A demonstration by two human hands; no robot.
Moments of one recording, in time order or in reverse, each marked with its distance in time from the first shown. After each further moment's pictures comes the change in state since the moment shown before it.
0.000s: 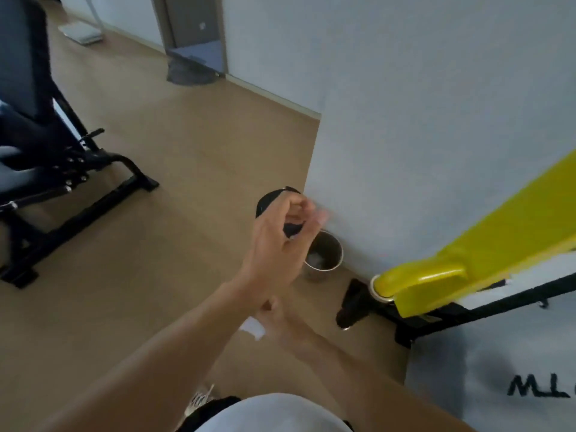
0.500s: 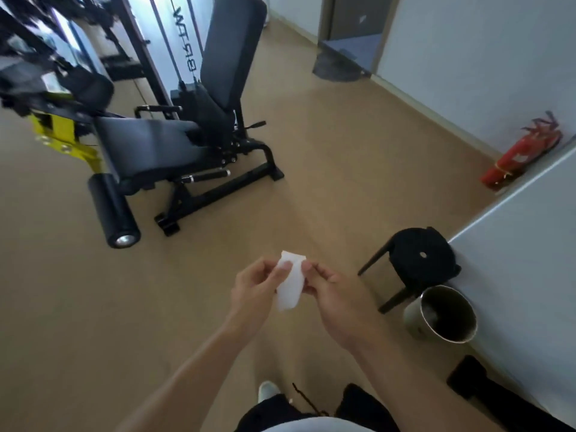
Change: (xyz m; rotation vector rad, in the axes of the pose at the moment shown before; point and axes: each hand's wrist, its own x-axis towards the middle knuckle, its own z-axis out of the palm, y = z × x) left_hand -0.019 -0.175 -0.309 -0.220 0.440 -0.681; right_hand 0.177 -0.178 0.182 0.336 -0.270 -0.075
